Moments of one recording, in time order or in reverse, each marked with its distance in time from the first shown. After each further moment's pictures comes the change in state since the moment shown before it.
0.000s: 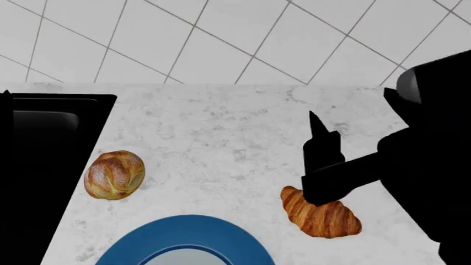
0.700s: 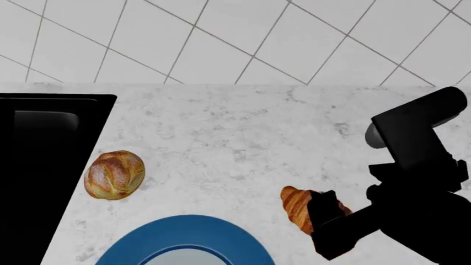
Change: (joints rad) left arm 0.030 -0.017 -0.029 0.013 -0.063 -0.007 -0.012; right arm 0.039 0.158 -0.351 0.260 0.002 -0.031 -0.147
